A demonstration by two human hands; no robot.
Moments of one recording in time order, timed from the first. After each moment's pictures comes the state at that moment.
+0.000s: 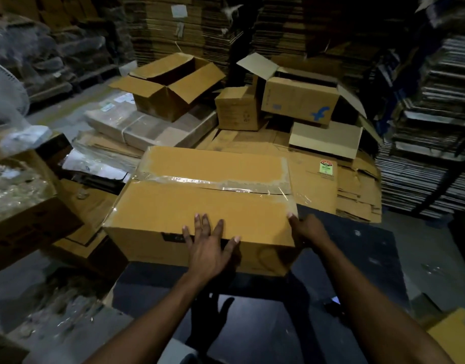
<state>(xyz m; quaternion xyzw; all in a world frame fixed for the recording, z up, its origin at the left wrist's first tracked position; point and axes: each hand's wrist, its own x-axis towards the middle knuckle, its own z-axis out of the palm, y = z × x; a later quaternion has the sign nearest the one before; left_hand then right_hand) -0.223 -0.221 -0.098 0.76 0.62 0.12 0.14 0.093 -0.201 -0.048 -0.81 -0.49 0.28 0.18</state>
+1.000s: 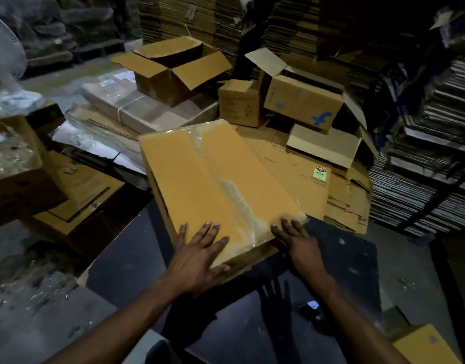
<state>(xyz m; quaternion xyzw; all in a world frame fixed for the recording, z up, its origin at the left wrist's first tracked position) -0.225 -0.254 -0.115 0.87 0.49 0.07 0.03 0.112 -0.252 -0.073 -0.67 -0.74 0.03 0.01</state>
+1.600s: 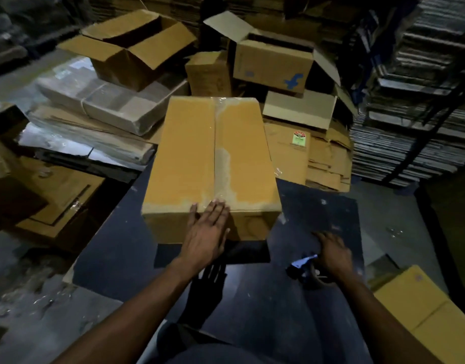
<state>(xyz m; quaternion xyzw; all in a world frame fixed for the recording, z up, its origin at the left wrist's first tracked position) -0.136 -0.257 -0.119 0.87 0.48 0.10 -0.02 0.248 -0.355 -0.140 -0.83 -0.54 0.15 -0.02</state>
